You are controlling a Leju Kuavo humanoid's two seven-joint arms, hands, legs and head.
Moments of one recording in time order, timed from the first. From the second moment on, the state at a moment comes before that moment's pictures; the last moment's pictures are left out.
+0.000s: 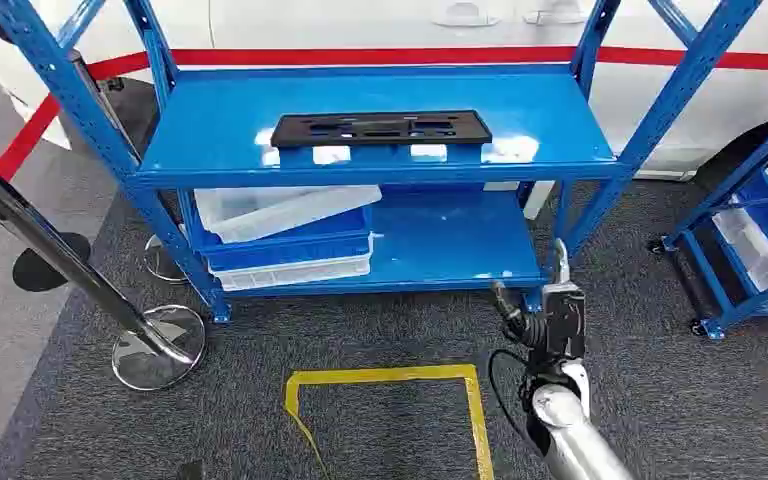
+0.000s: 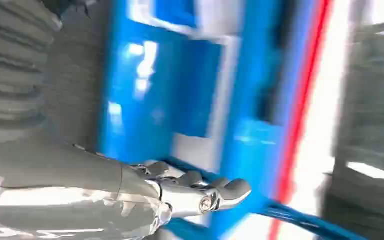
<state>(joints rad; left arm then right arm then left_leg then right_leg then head) -0.08 -0.05 -0.64 -0.28 0.99 0.47 -0.29 -0.28 -0.15 0.35 -1.21 -0.18 -0.56 -0.31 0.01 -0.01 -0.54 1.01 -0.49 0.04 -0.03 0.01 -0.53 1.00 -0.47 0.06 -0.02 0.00</state>
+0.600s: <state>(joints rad) -0.11 -0.05 -0.70 -0.28 1.02 0.50 -0.32 -0.33 -0.20 0.36 -1.71 0.15 -0.61 -0.21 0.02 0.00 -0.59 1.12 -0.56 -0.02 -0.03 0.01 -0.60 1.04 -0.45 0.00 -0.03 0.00</state>
